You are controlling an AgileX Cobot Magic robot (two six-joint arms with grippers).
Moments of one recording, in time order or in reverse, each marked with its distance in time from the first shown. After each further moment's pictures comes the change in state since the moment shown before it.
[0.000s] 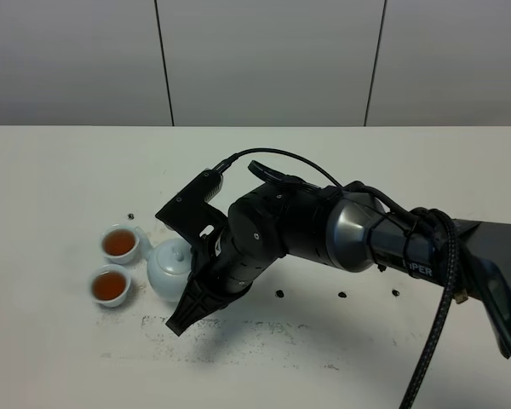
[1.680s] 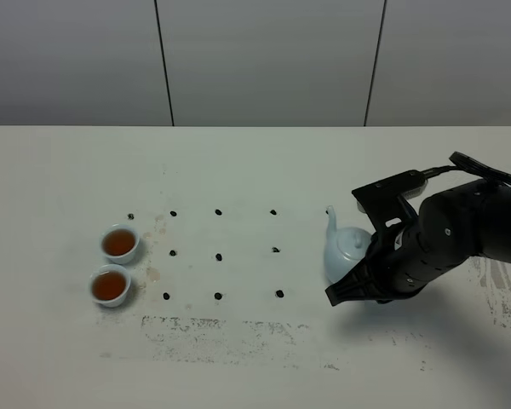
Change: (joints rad) left arm 0.000 0.000 0.000 0.000 0.000 0.000; right arm -0.369 -0.319 0.518 -0.066 -0.117 0.206
